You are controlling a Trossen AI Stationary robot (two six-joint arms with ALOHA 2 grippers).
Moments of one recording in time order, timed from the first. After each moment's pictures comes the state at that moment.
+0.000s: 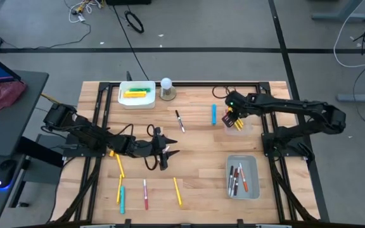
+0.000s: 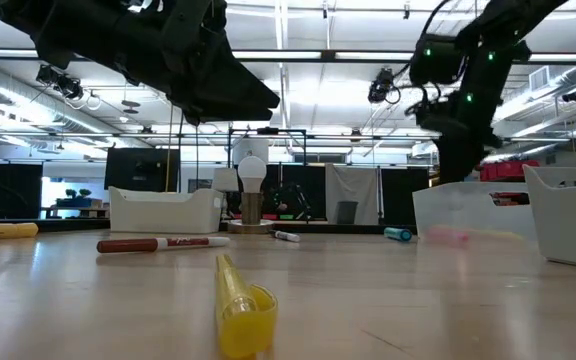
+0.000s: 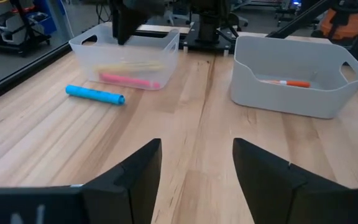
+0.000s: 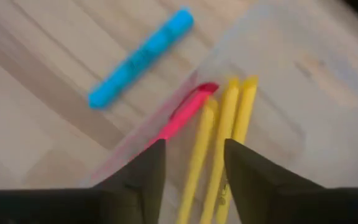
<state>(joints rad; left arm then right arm) -0.29 1.53 0.63 0.57 -0.50 -0.20 -0.44 1.24 0.78 -0.75 0.19 0.36</state>
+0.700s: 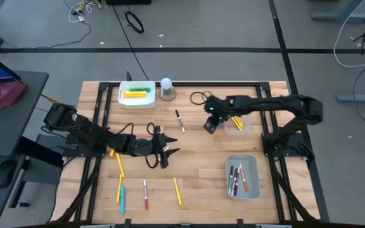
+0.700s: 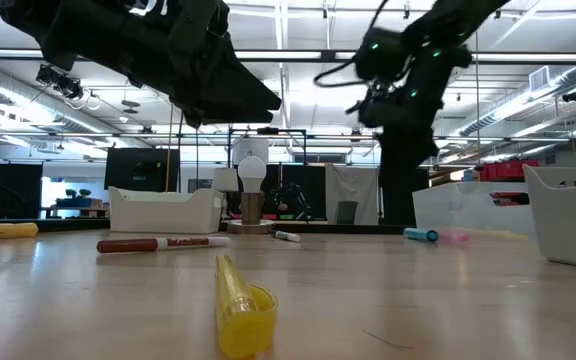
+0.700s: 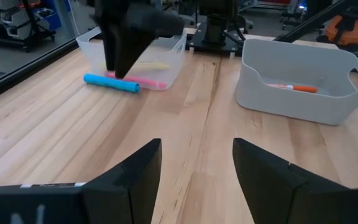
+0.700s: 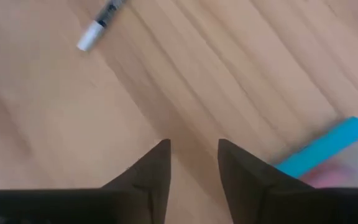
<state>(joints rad) -0.27 1.53 0.63 0.57 -0.50 -0.22 -0.27 1.55 1.01 -0.63 0.06 0.34</state>
